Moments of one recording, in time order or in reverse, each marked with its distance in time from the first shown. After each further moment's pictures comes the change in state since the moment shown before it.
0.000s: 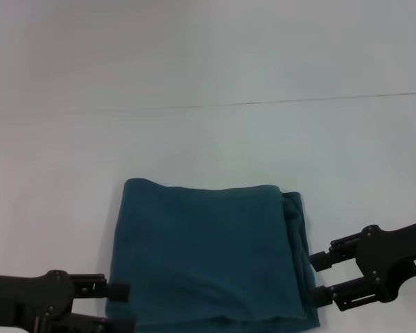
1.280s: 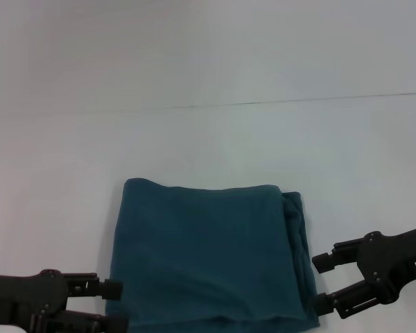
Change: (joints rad) left arm 0.000 0.003 -0.028 0.010 0.033 -0.010 -0.002; right arm 0.005 -0.001 0.017 0.021 -0.006 -0.018 0.075
